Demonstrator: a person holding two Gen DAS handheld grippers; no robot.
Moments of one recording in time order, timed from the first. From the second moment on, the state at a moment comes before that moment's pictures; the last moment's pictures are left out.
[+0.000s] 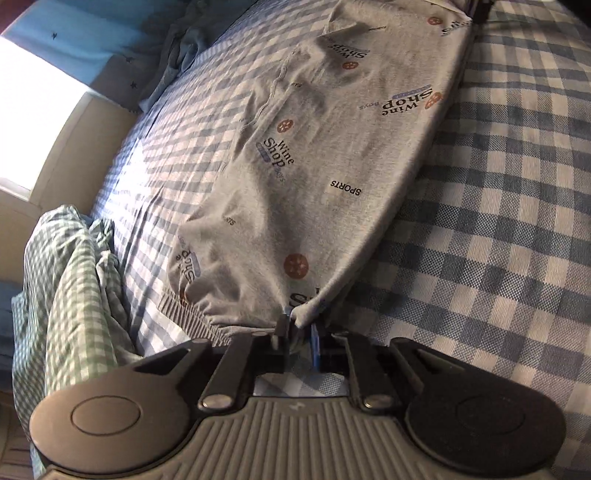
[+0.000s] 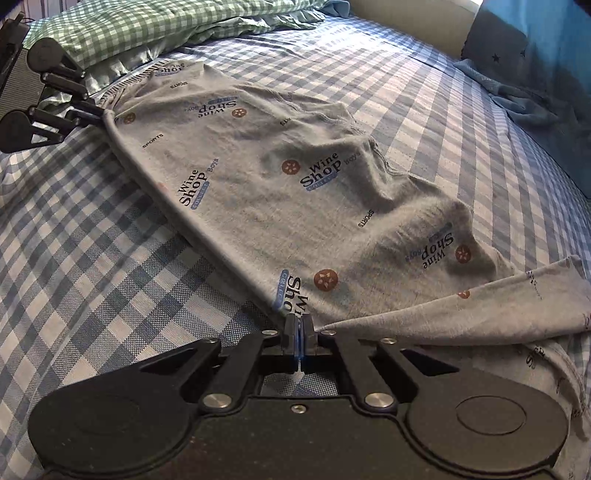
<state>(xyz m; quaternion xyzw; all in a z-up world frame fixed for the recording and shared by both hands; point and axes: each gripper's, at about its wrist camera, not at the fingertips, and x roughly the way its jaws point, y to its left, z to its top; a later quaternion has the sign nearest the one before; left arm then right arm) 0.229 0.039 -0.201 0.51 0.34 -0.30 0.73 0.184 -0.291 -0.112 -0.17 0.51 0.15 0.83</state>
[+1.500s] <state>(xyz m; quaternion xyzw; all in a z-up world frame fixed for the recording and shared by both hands) 0.304 -0.341 -0.150 0.02 0.54 -0.21 0.81 0.390 -0.650 -0.056 0.14 0.52 0.06 0.84</state>
